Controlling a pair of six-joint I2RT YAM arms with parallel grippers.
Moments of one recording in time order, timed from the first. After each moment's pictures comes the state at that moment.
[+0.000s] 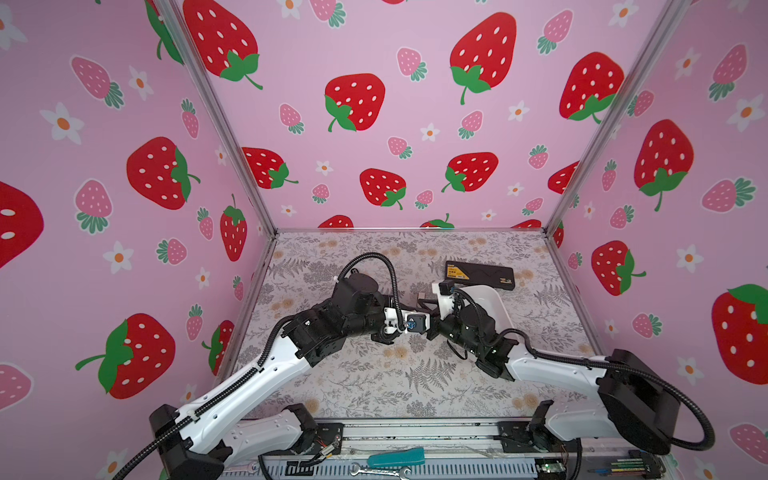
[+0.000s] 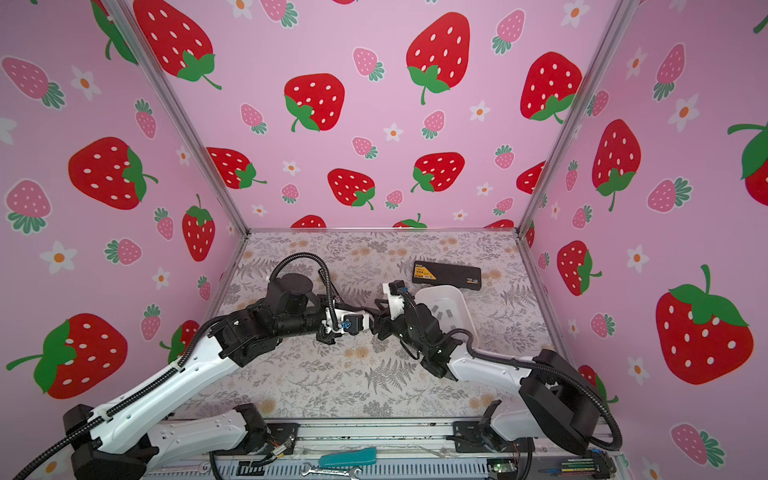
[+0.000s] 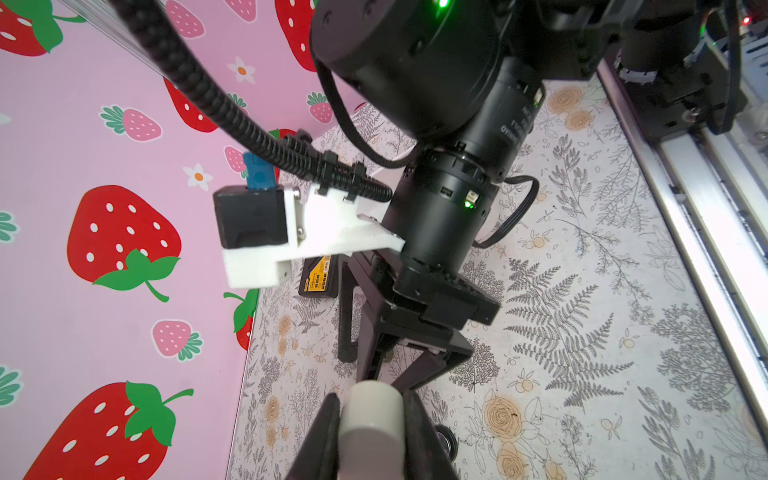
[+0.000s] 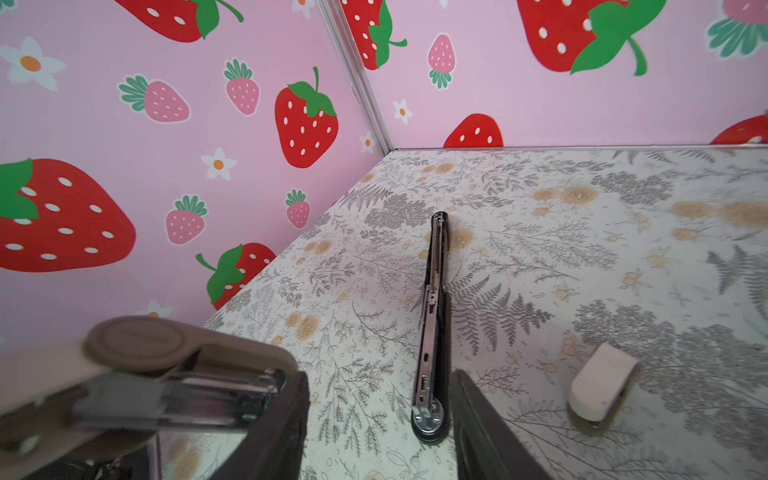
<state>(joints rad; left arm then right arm) -0.79 1.08 1.10 -0.57 0.26 0.94 0.97 1.29 0.55 0.61 0.04 0.36</state>
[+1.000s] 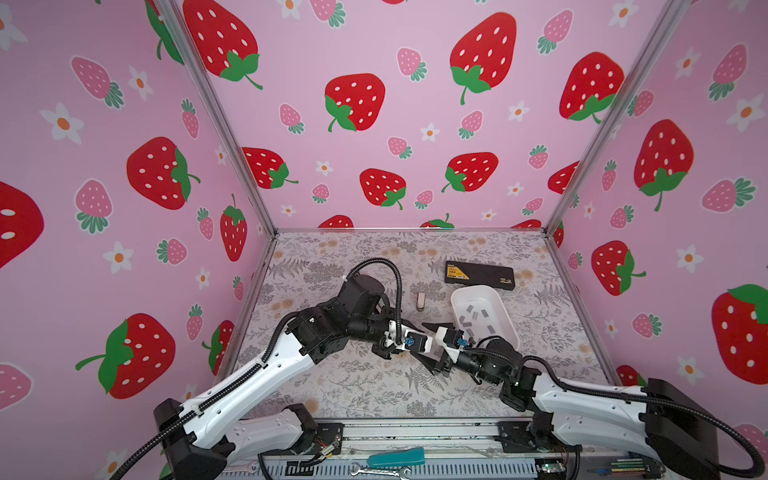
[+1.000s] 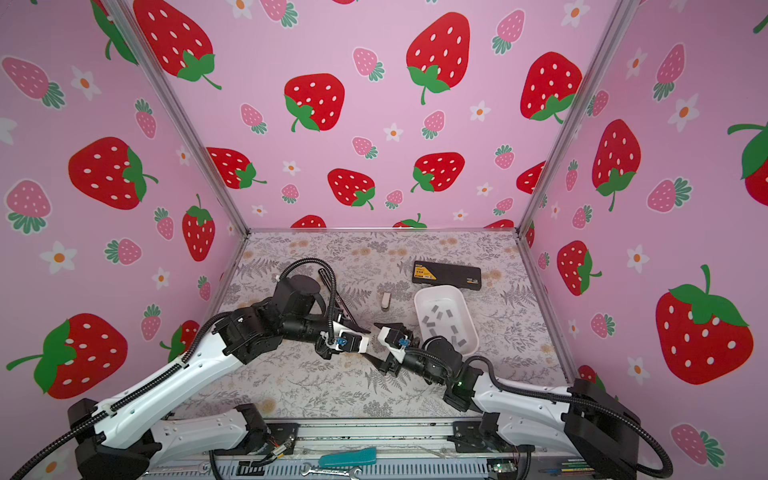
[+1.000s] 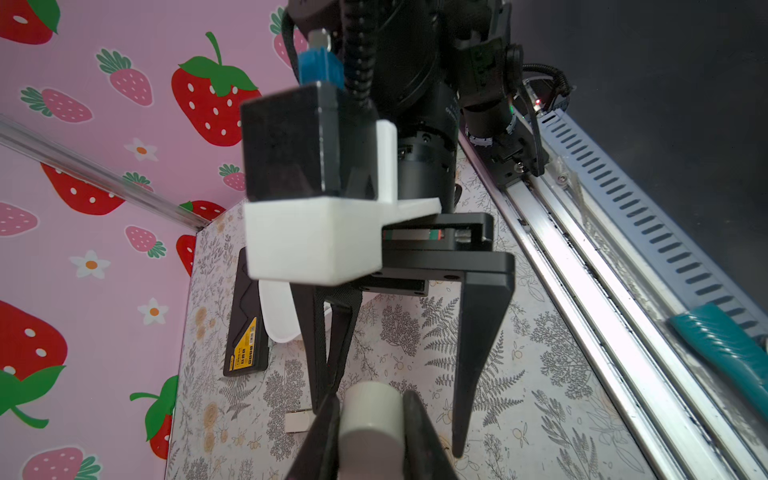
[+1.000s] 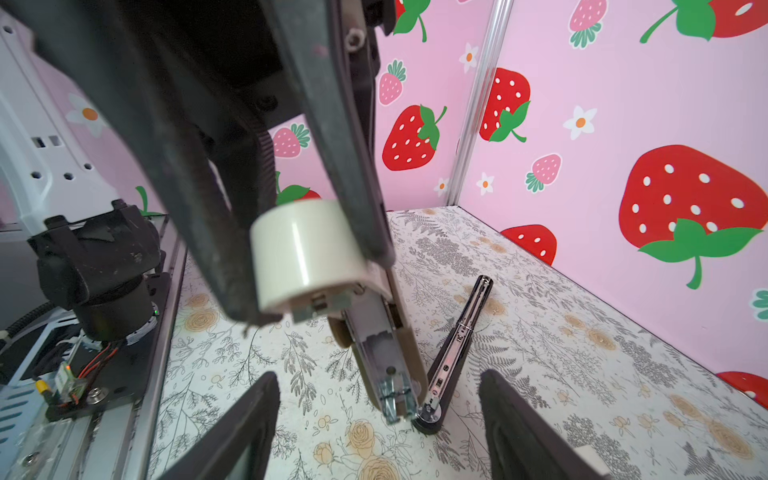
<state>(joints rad) -0.82 1.11 1.14 -0.71 0.53 1.05 1.15 1.08 0.32 0.75 -0.09 -0.15</state>
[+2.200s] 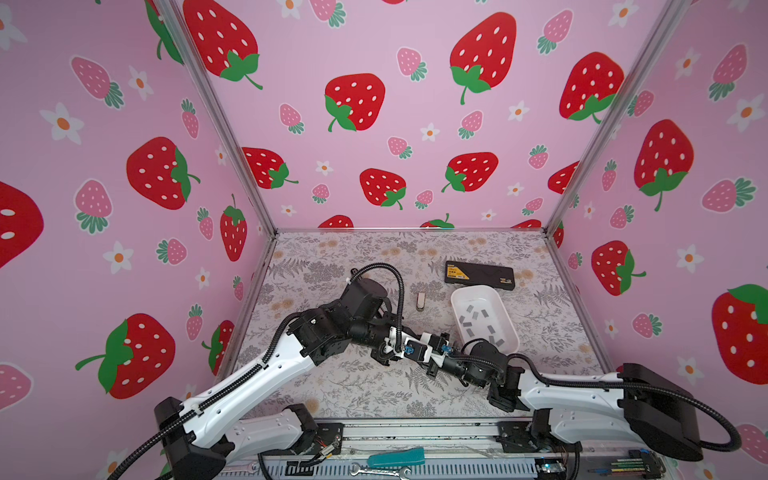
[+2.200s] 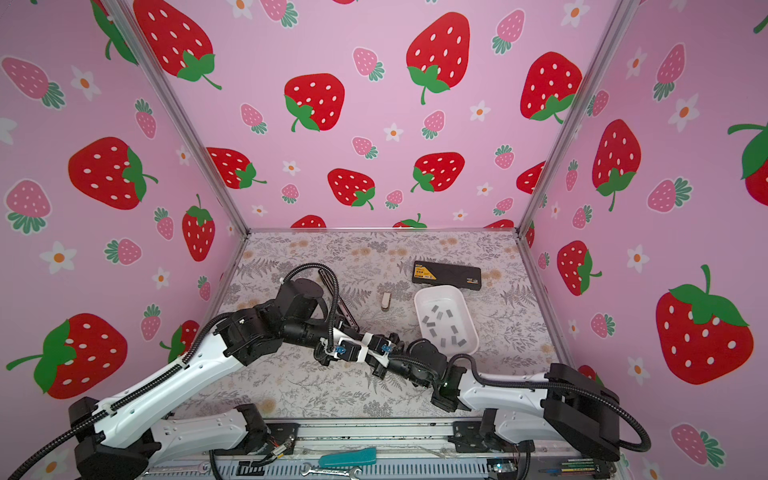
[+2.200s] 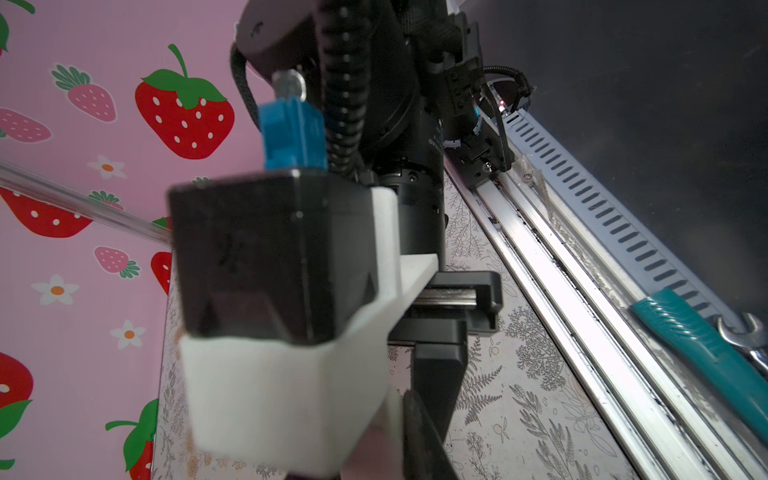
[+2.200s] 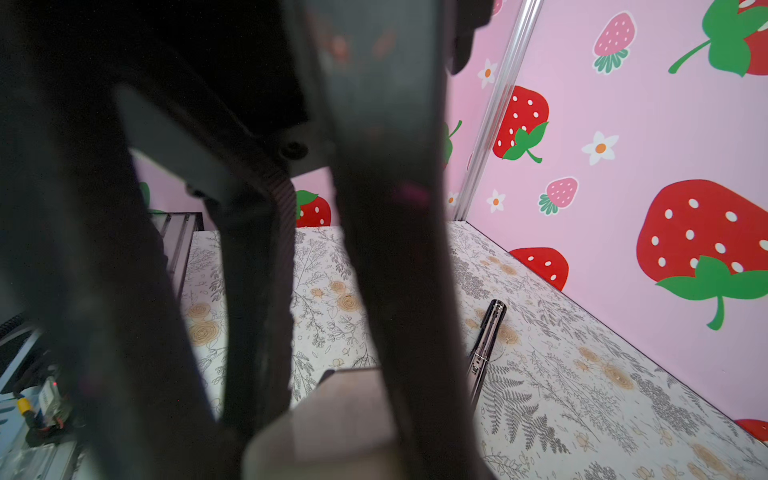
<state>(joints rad) -0.84 1.10 1.12 -0.72 0.54 1.08 1.24 1.20 0.39 0.82 0.01 -0.20</state>
